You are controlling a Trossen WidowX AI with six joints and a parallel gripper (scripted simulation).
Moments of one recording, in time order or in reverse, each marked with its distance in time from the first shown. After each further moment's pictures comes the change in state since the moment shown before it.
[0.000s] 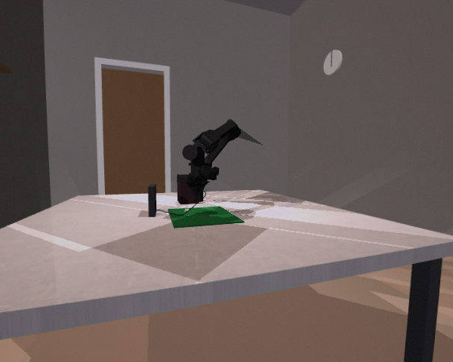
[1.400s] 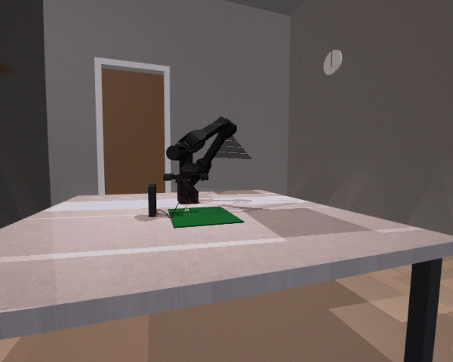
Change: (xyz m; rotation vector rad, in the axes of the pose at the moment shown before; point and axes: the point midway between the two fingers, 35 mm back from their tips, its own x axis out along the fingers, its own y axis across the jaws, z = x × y) arm -0.001 0.001 -0.068 0.793 0.001 0.000
